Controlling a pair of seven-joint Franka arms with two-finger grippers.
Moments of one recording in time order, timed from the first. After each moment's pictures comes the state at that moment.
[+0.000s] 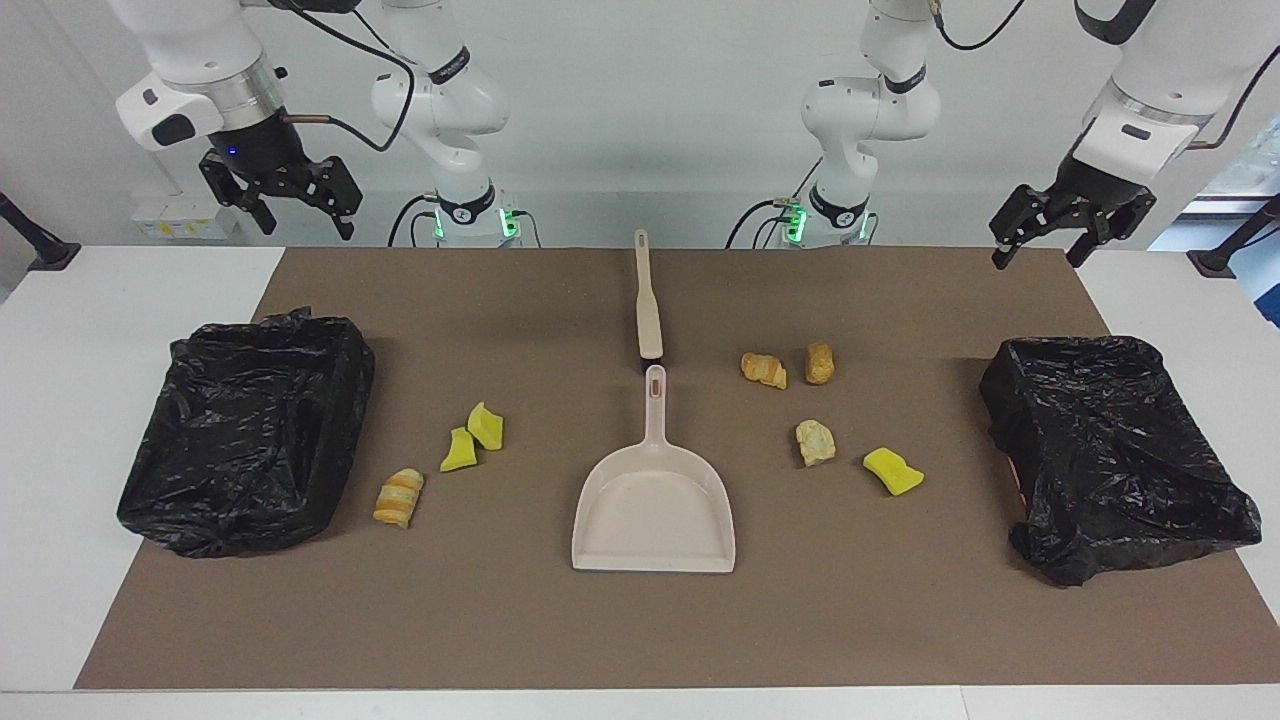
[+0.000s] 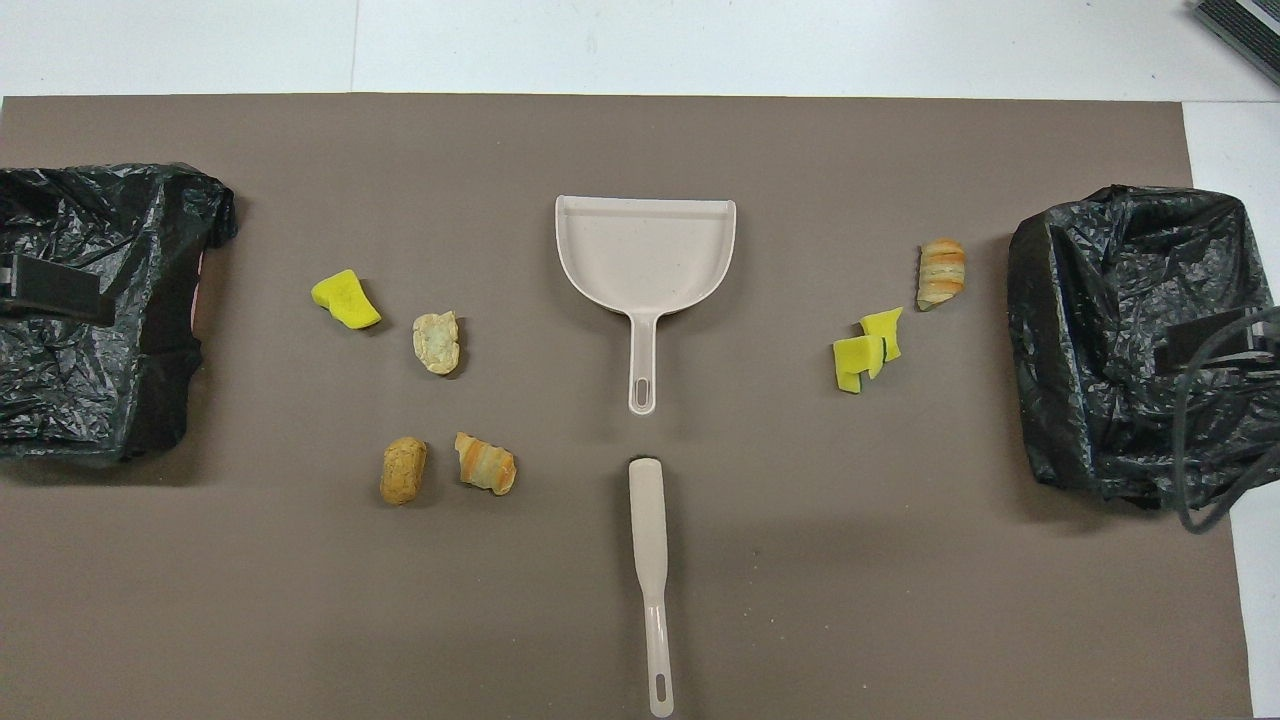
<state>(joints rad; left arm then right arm) -0.14 0.00 0.10 -1.48 -0.02 1.52 -0.02 -0.07 -0.05 0.03 -1.53 -0.02 1.45 0.05</state>
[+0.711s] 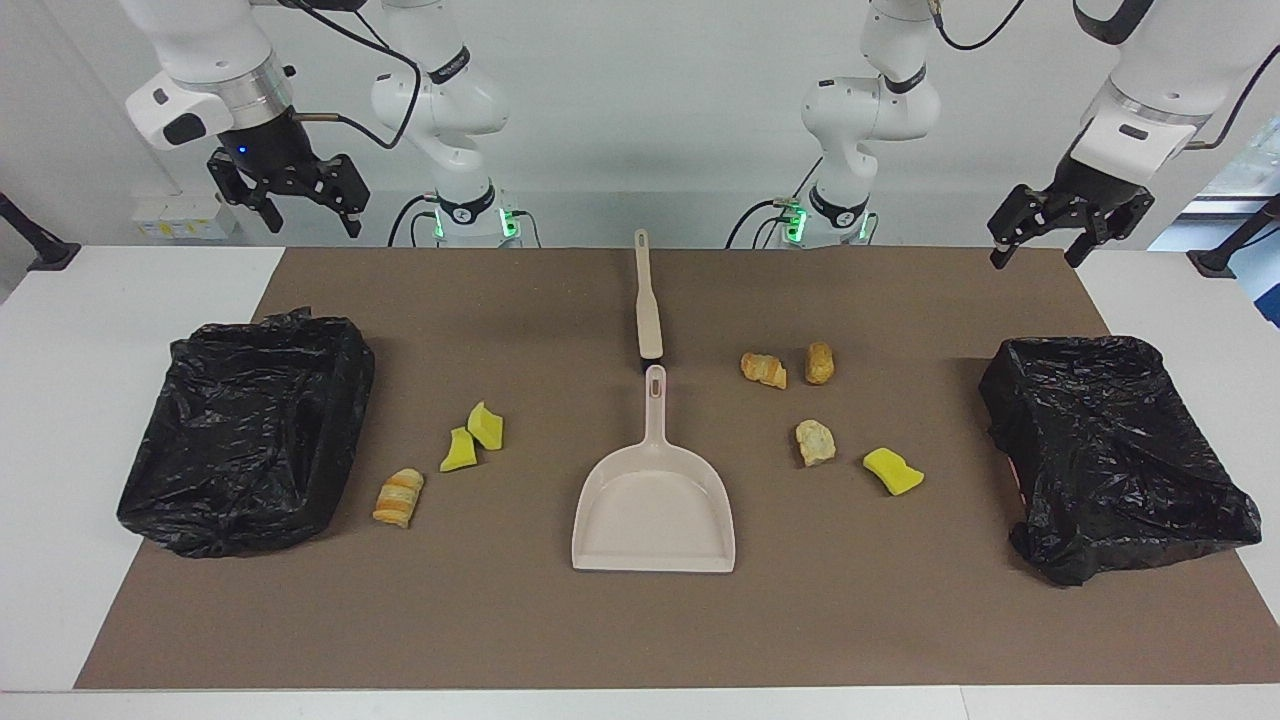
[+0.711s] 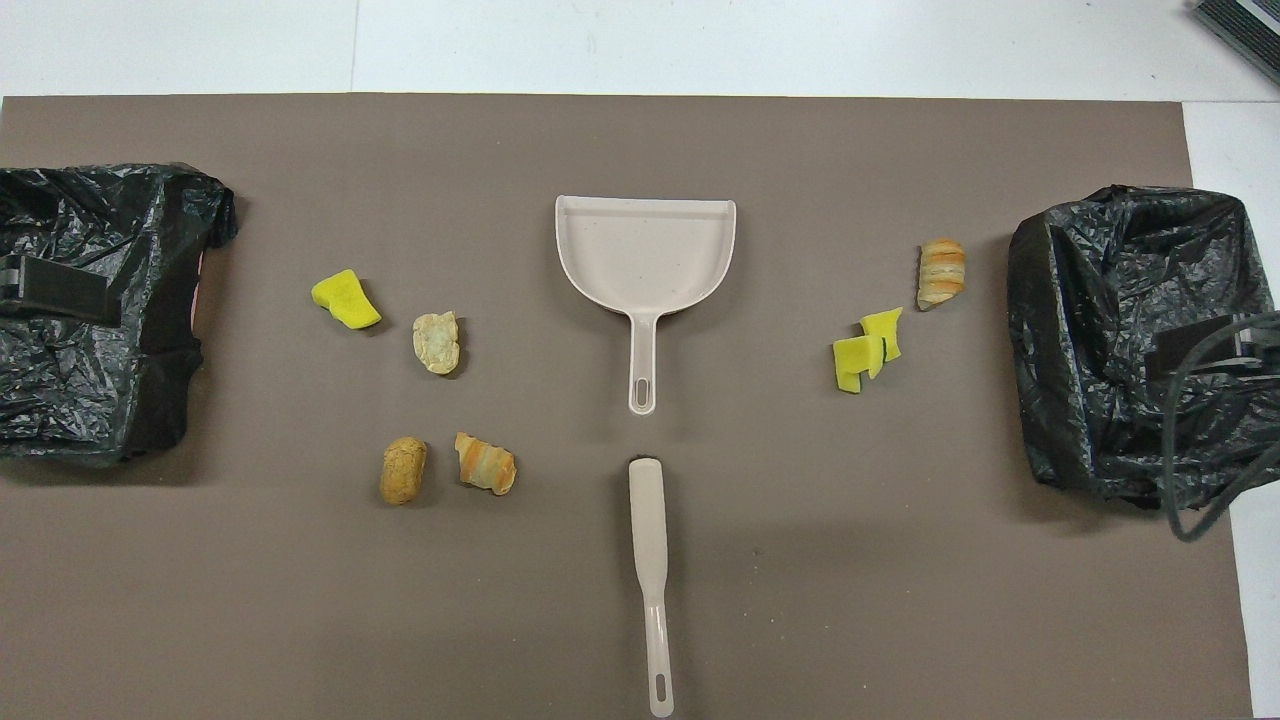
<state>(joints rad) -0.14 0.00 0.09 -1.48 -0.02 1.52 -0.02 -0.07 -0.06 0.04 -1.54 -0.02 1.44 0.05</state>
